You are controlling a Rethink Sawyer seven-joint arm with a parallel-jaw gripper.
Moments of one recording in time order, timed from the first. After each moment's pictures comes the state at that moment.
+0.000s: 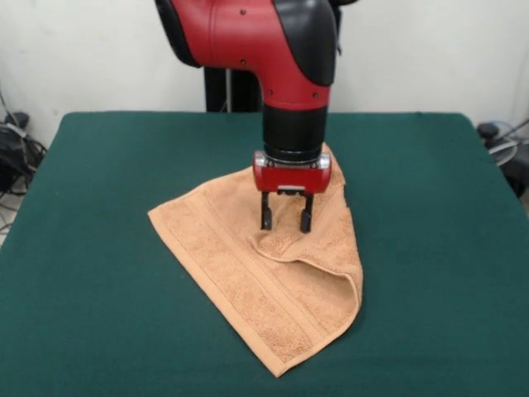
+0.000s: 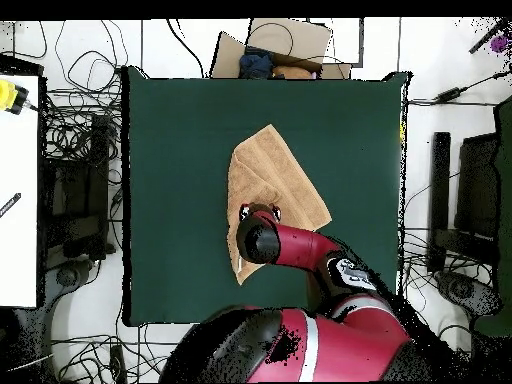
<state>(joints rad) -0.35 -0.41 0.08 1.81 -0.12 -0.03 1.57</state>
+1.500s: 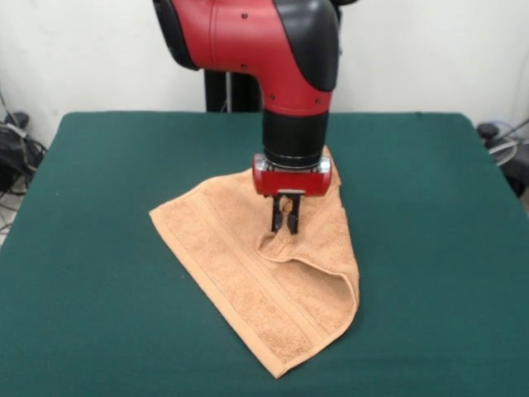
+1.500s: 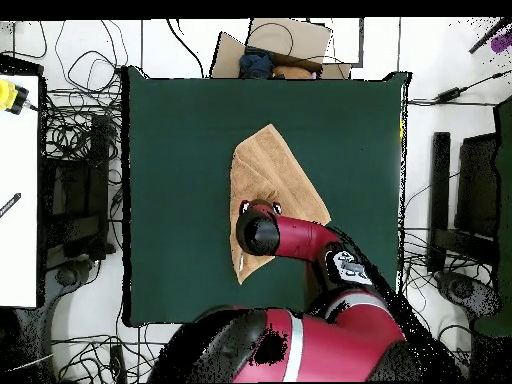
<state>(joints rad) -0.31 -0.41 0.05 1.76 -0.13 0.05 1.57</state>
